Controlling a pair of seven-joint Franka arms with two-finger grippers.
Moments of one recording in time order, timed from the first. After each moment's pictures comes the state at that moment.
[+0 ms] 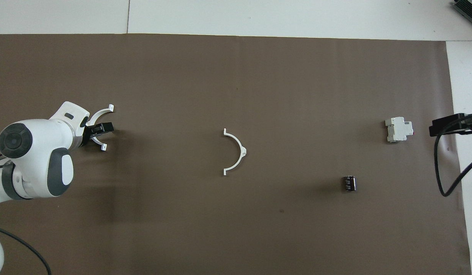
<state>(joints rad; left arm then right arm) 0.03 0.22 -0.04 -2.27 0.02 2.72 -0.24 0.06 -0.05 -0.11 -1.62 -0.05 1.57 -0.05</state>
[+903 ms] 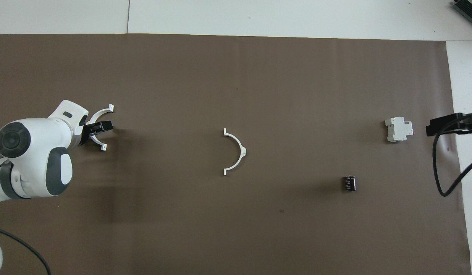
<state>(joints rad) 0.03 0.21 -0.04 -2.26 0.02 2.72 -0.24 0.06 -0.05 -0.11 -1.62 -0.02 1.57 -0.05</state>
